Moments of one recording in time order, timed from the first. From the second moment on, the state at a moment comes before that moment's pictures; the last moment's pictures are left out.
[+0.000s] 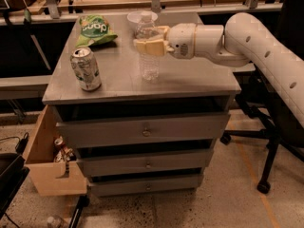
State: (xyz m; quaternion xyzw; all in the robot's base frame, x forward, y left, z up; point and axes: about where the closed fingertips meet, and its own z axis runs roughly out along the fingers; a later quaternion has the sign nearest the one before) arm 0.668 0.020 0.949 -0.46 0.58 0.39 0.54
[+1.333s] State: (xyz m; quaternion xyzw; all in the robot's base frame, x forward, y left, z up) arm 0.655 0.057 0.941 -0.48 0.55 0.45 0.52
